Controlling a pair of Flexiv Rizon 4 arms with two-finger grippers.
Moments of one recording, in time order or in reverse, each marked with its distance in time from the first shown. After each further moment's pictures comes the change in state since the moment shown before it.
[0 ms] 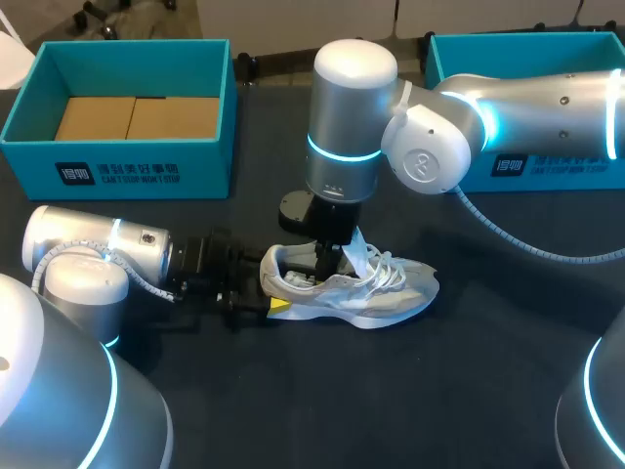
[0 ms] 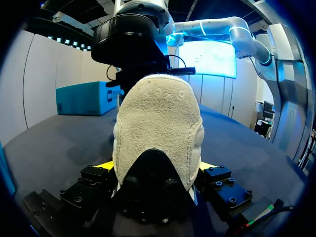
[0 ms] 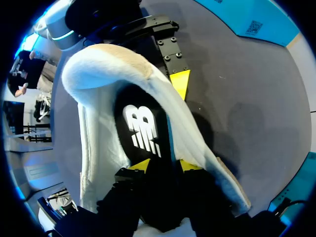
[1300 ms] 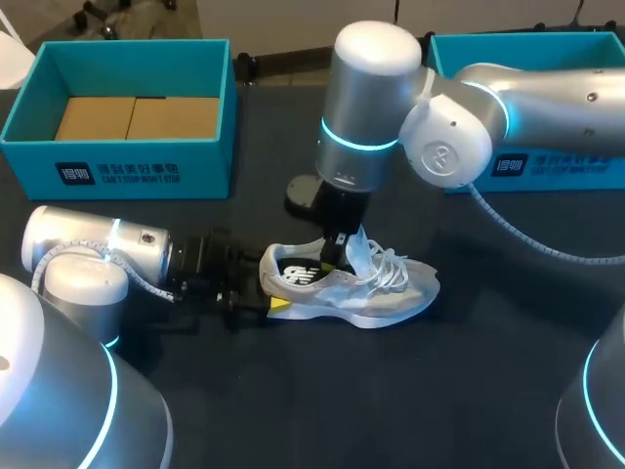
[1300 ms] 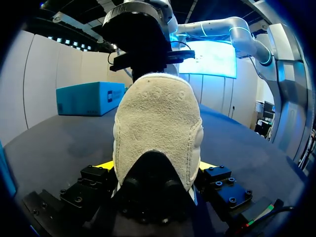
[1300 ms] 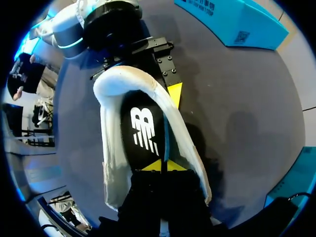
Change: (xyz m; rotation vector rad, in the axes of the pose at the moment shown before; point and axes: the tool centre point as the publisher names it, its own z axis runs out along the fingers) left arm 0.000 -0.001 0.000 0.001 -0.003 0.001; right arm 0.001 -0.001 -0.032 -0.065 -0.039 0.024
